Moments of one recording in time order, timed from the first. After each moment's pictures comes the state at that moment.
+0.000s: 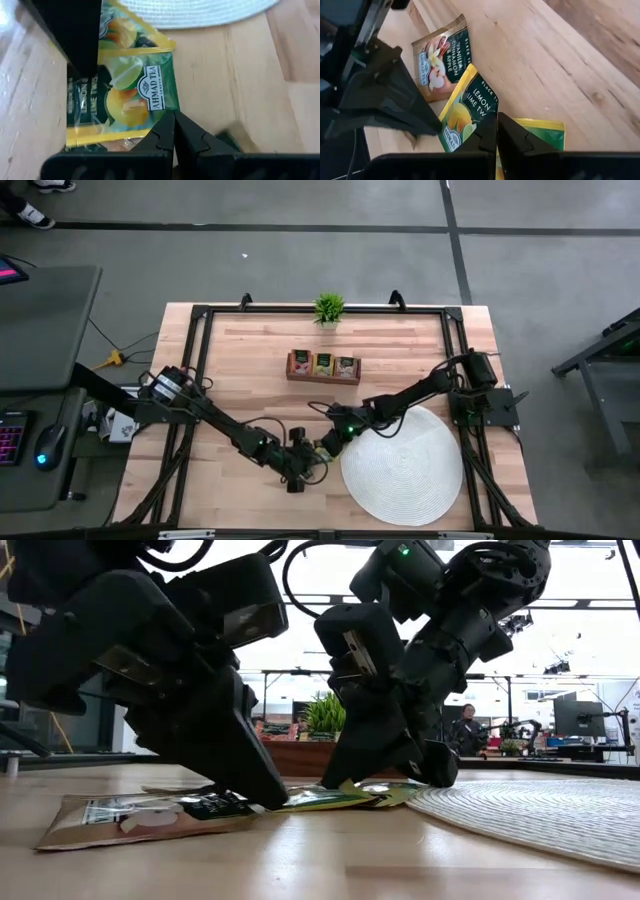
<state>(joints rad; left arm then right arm) -0.53 1.93 0.98 0.12 -0.31 -0.43 0.20 1.96 0.97 0.22 -0.12 1.03</state>
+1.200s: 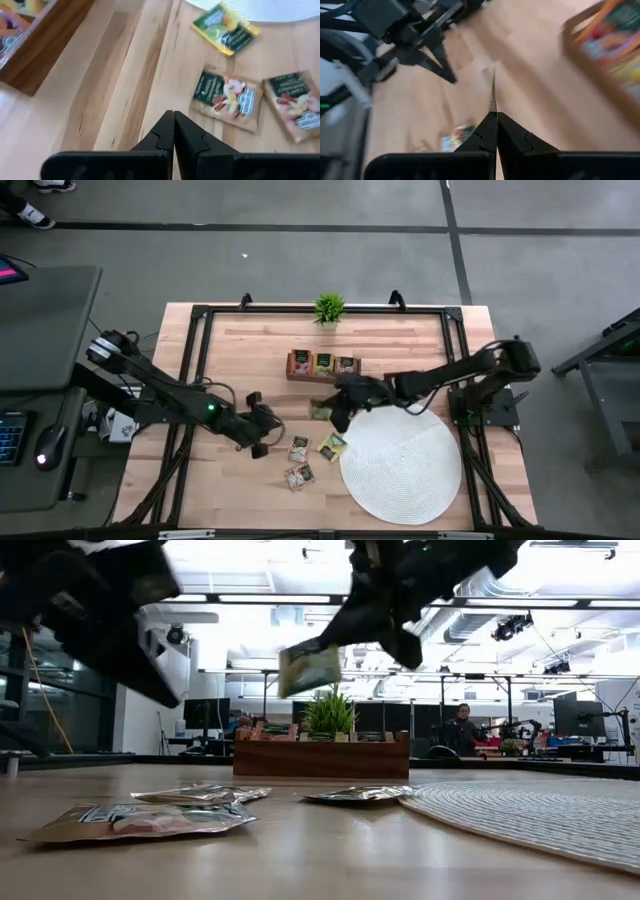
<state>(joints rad) -0.50 1.29 0.60 -0.16 -0.48 -0.51 0.12 1.60 0.97 0.08 0.15 0.63</state>
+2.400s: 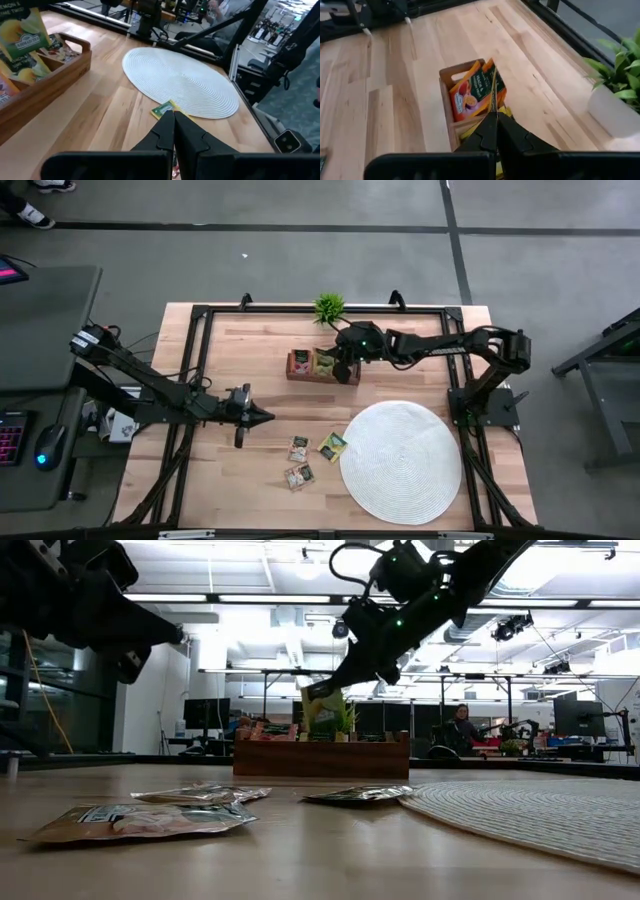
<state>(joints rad) -0.47 0.98 0.15 0.66 -0.42 -0.41 -0.28 1.64 0.97 0.12 -0.01 0.13</state>
